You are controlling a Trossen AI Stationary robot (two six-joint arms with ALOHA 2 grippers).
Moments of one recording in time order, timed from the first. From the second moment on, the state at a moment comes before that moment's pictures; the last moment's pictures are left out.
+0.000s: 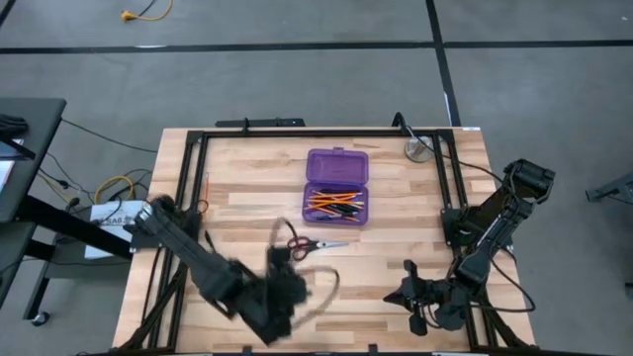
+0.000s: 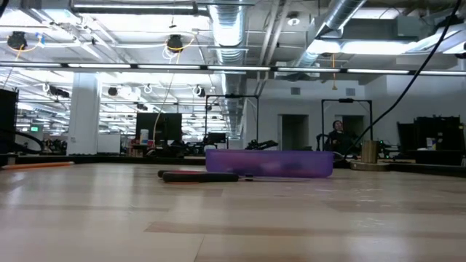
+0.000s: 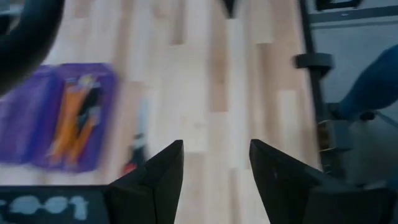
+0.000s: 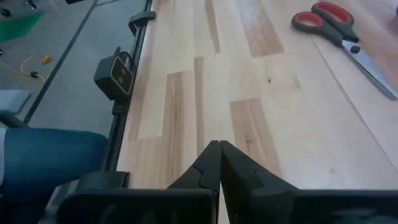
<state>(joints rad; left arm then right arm) -0.67 1.95 2.08 -1.20 -0.51 -0.52 1.02 1.46 0.68 -0.01 0.69 0.83</state>
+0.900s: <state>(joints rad) -0.24 1.29 0.62 0.19 -0.29 -0.43 1.02 1.46 0.68 -0.03 0.71 0.83</state>
